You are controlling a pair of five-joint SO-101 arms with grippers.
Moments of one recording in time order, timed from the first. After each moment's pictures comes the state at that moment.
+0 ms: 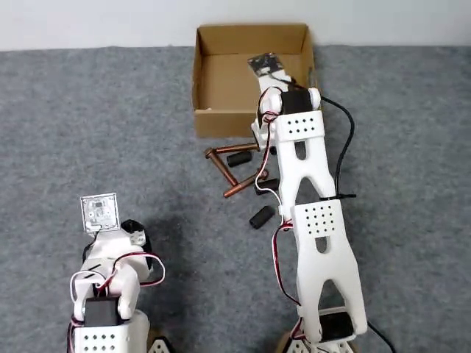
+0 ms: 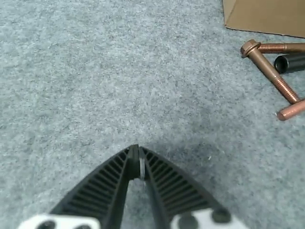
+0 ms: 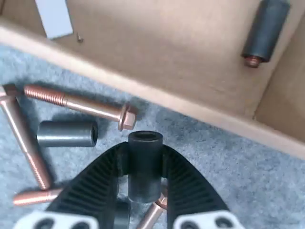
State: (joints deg) left arm -7.0 -99.1 97.0 57.5 13.6; right arm -13.2 71.9 -92.0 100.4 9.6
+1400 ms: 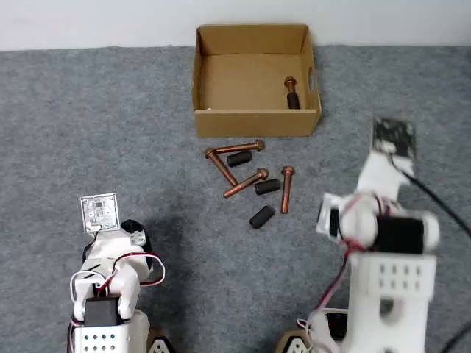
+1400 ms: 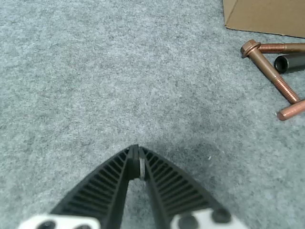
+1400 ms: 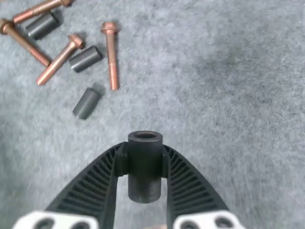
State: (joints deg) left arm -7.0 -99.1 97.0 57.5 13.6; right arm 1.0 -52.0 30.9 92.3 -11.6
